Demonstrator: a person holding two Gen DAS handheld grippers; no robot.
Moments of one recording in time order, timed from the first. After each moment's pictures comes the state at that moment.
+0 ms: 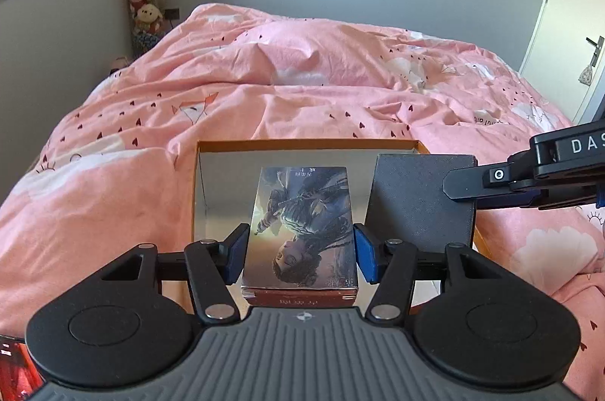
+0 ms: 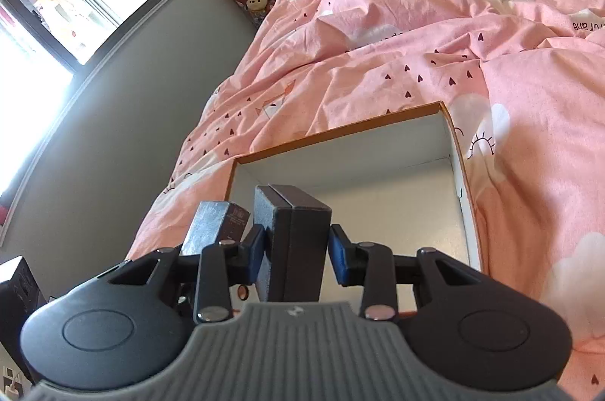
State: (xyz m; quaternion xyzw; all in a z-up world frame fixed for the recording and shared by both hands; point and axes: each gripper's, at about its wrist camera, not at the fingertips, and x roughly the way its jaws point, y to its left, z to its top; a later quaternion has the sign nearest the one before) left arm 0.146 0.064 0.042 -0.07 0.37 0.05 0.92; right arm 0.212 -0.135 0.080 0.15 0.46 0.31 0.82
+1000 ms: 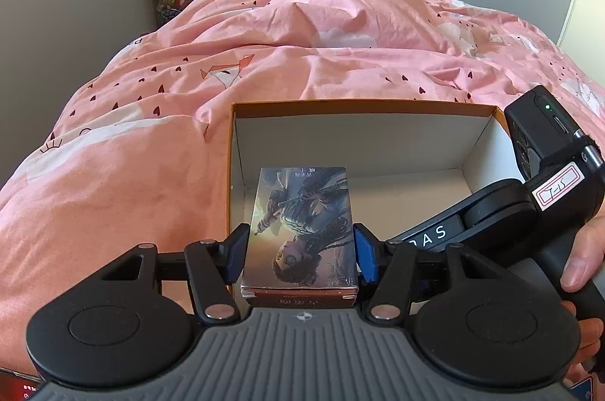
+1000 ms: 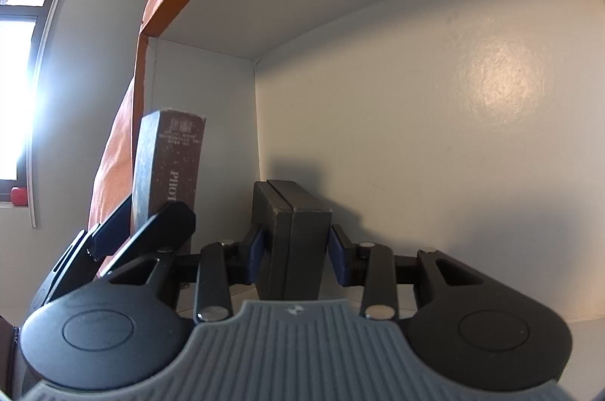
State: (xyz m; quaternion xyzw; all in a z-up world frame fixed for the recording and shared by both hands) left arm 0.172 0.095 -0.004 -0.05 0.41 0.09 0.91; right arm 0.288 -0.025 -0.101 0.18 0.68 0.35 0.62
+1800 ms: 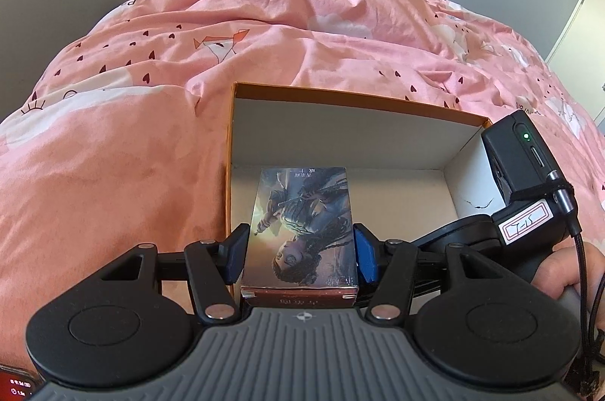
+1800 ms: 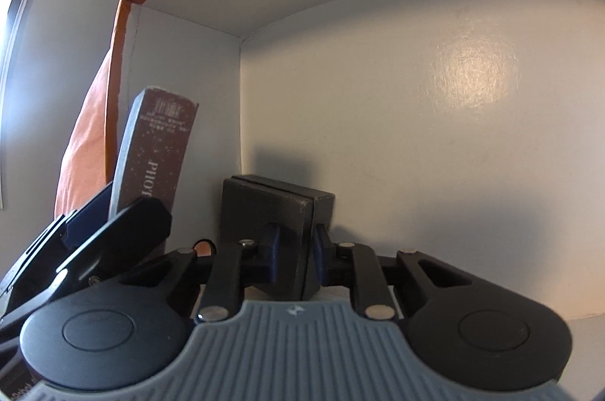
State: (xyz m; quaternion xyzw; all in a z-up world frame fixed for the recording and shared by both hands) left arm 0.174 0.121 -0.001 -0.12 0.44 0.06 0.89; right arm 0.280 0.000 -0.103 0.12 0.69 0.33 0.63
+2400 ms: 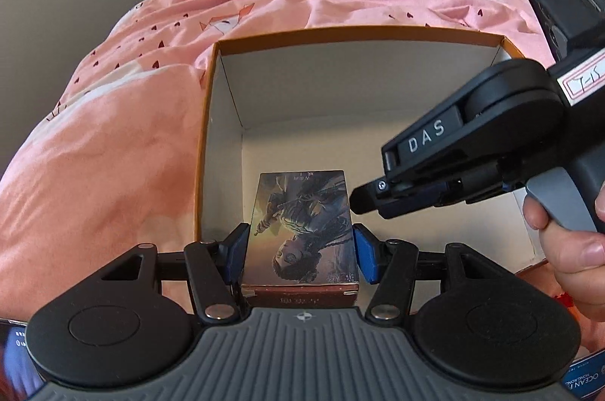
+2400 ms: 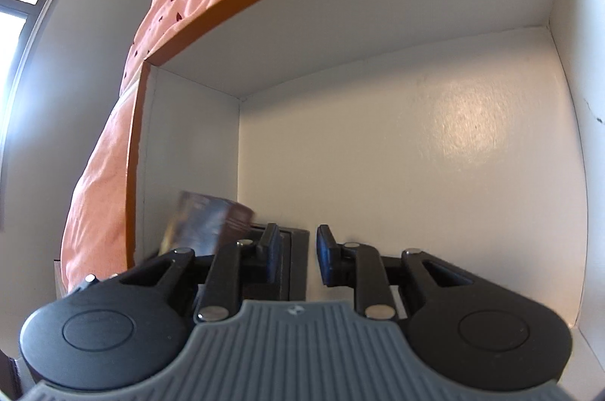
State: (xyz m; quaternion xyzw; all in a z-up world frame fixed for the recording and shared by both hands) left arm 0.170 0.067 -0.024 -0.02 0.49 0.12 0.86; right arm 0.284 -0.024 -0.074 0.13 0.63 0.32 0.69
